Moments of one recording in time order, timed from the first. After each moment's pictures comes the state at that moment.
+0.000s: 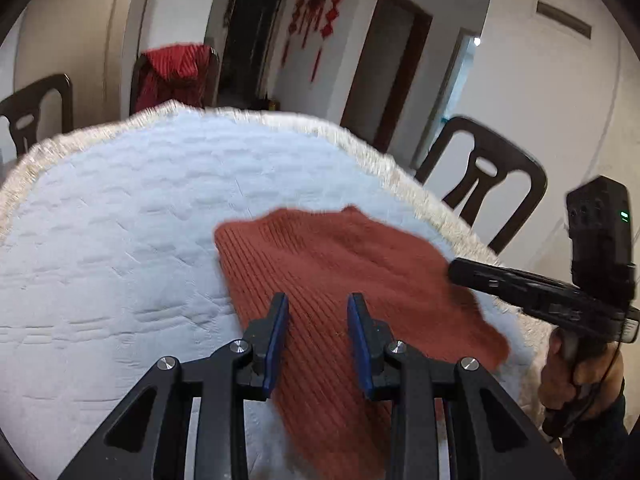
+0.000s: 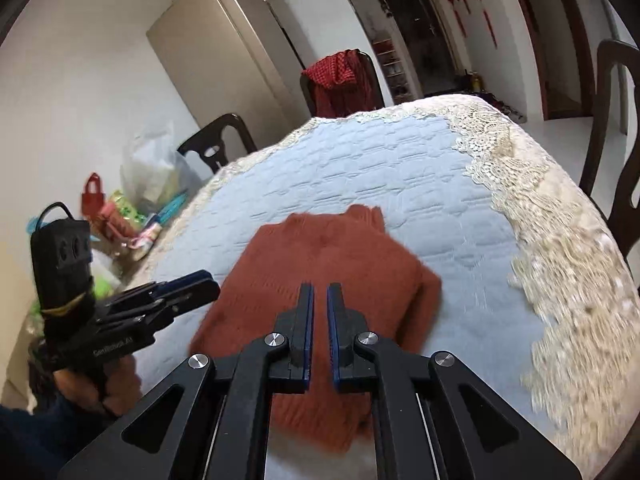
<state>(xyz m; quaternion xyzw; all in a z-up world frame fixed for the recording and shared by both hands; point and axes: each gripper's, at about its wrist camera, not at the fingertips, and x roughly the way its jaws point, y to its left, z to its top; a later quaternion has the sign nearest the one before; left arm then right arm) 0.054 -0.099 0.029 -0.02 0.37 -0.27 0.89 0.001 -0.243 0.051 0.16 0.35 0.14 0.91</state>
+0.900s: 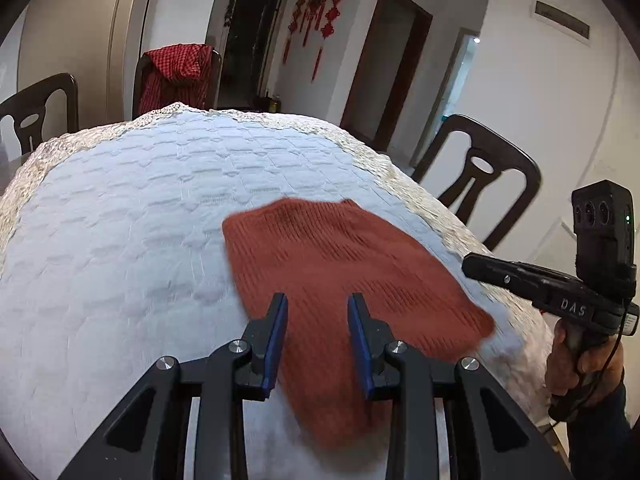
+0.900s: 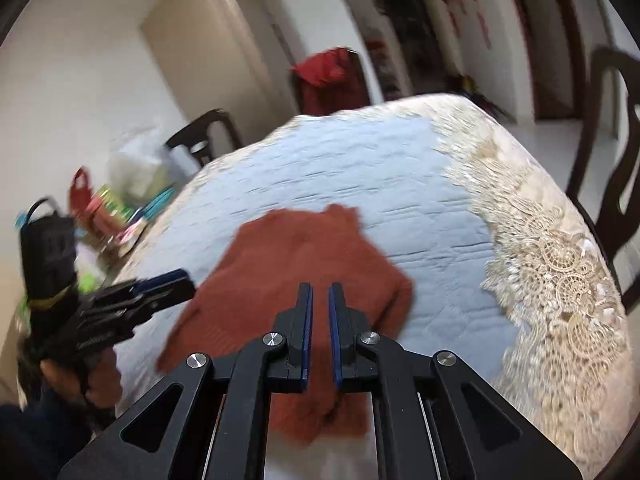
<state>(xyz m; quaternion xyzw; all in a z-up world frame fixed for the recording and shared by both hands) 0.017 -0.079 0.044 -0.02 0.36 -0.28 0.89 -0.027 -0.252 0.058 0.13 0.35 0.15 0.92</state>
